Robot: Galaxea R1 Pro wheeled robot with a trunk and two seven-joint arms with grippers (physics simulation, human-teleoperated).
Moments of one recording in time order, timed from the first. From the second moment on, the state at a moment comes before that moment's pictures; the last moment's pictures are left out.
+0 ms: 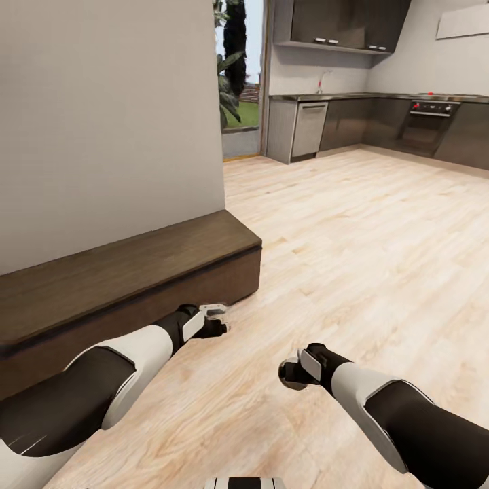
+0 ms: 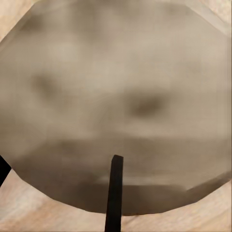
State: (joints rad) left arm -1.19 -0.17 -0.42 -0.02 0.57 0.49 0.09; right arm -1.02 0.11 0.46 0.03 -0.63 0.49 -0.10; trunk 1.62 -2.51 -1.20
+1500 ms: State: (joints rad) left arm -0.96 -0.11 -0.41 0.01 0.57 0.29 0.10; right arm -1.02 0.10 0.46 0.03 -0.63 0.49 -0.10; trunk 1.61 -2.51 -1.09
